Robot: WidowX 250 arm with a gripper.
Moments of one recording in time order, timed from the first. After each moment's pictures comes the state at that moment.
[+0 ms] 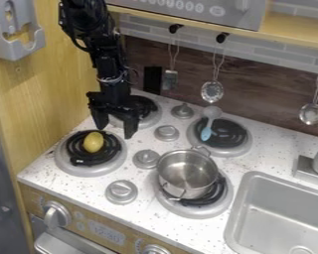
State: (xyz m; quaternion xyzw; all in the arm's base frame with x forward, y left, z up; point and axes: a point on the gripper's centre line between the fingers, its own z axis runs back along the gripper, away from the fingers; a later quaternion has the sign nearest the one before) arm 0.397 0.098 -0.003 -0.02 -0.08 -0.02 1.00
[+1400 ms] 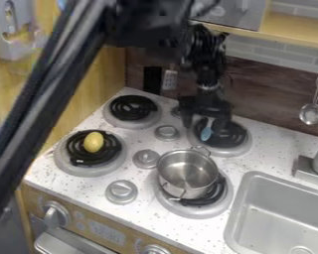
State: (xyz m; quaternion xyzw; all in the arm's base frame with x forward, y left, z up) arm 0.511 -0.032 -0.032 -0.01 -0.11 0.06 0.99
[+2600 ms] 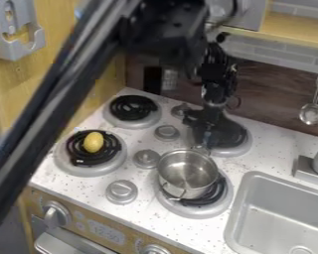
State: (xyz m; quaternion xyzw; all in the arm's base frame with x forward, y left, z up) arm 0.498 -0.025 -0.042 0.03 -0.11 0.02 0.99
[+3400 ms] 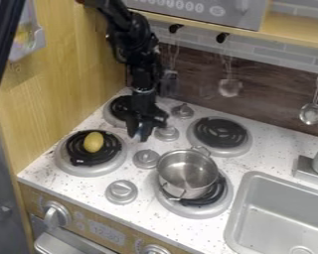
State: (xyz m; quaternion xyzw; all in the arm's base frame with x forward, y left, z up) arm 0.430 0.087 -0.029 0.04 -0.07 0.04 1.00
